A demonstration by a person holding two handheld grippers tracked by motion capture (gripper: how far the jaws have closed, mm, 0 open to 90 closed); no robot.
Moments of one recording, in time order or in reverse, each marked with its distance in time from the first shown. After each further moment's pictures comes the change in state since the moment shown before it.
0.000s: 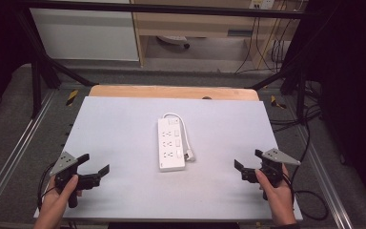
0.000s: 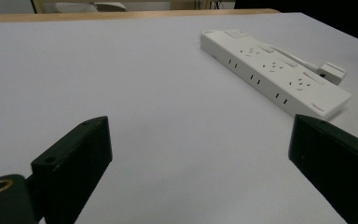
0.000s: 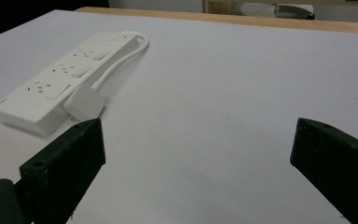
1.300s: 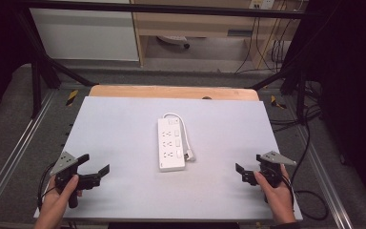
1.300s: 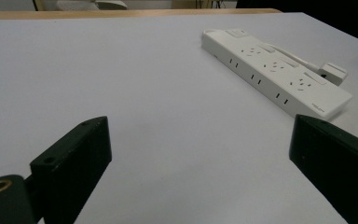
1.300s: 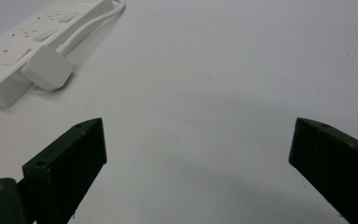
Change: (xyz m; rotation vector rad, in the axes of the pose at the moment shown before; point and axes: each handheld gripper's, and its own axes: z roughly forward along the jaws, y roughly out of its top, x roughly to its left) left arm -0.001 0.000 0.000 0.004 0.005 -0.008; right arm -0.013 -0.020 0.011 0.098 -0.048 0.013
